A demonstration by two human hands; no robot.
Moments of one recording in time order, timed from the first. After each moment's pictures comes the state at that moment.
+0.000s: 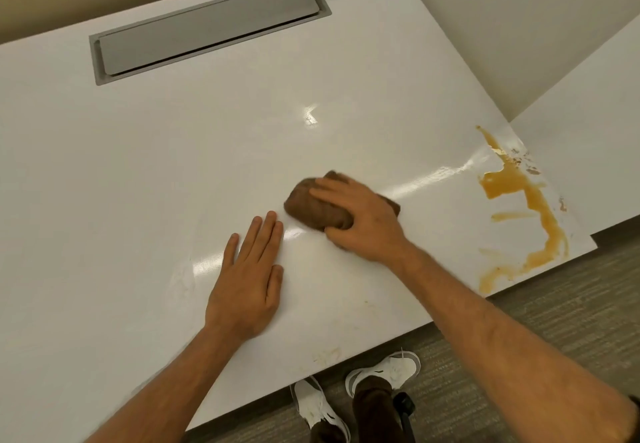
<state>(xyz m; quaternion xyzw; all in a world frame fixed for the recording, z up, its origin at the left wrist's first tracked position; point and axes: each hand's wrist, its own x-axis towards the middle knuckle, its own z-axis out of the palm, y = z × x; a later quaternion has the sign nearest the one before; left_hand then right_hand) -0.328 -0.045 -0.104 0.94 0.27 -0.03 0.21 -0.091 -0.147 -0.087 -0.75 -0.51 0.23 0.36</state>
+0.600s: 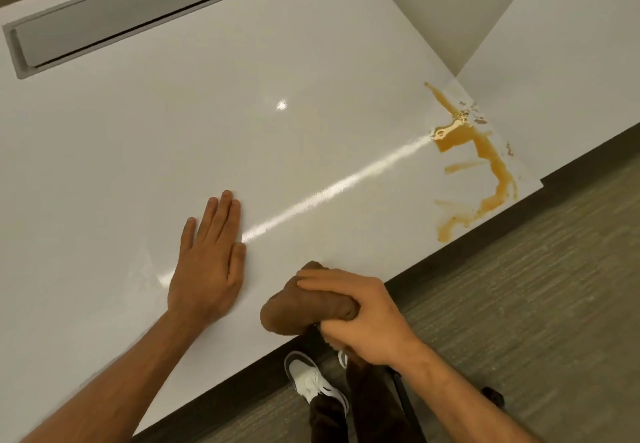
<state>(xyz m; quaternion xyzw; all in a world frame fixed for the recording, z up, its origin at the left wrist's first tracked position) -0.330 -0.046 -0.103 0.94 0.27 -0.03 0.19 -0.200 -0.289 -0.069 -0.69 -0.31 0.41 0.51</state>
